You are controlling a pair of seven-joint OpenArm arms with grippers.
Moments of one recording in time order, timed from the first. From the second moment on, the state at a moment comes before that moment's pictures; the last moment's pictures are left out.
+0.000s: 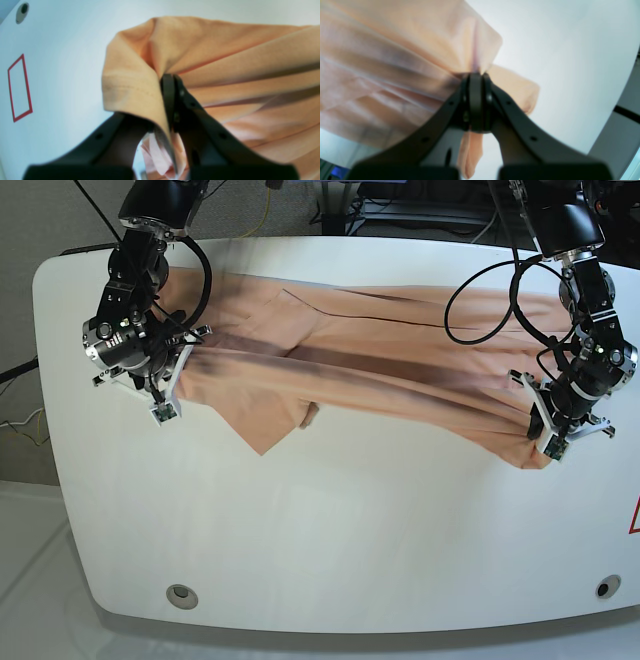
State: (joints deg) left arm -1.8 -17.0 -21.2 97.6 -4.9 -42.8 47.3; right arm -1.8 4.9 17.2 109.3 4.6 35.9 -81.4
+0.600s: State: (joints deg) left arm 3.8 -17.0 -21.2 97.6 -4.7 -42.8 47.3; right arm -5.6 4.8 17.3 109.4 4.4 35.9 -81.4
